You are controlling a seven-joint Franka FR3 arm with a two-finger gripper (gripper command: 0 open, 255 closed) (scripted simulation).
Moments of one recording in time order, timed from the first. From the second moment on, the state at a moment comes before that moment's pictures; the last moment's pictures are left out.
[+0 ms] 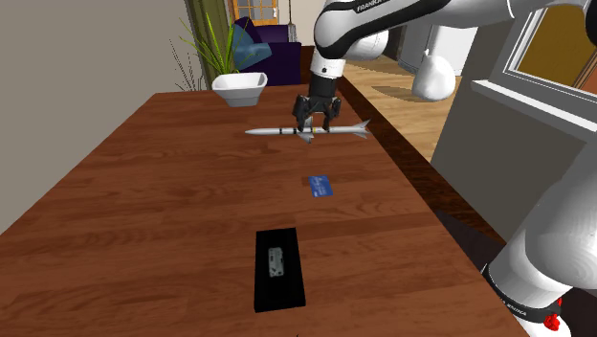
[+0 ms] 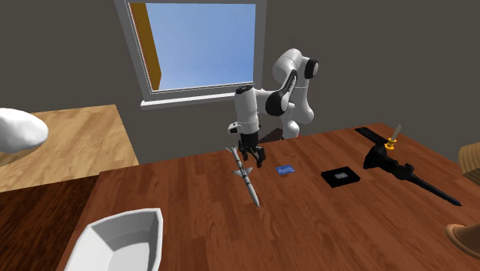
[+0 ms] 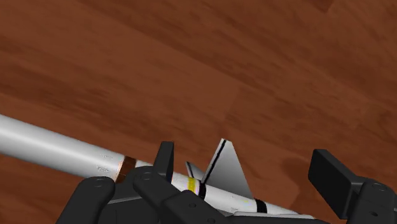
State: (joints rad) arm 0.03 0.02 0.06 -1.95 0.23 2.03 0.15
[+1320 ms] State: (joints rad) arm 0.03 0.04 0.07 -1.98 0.24 2.09 0.14
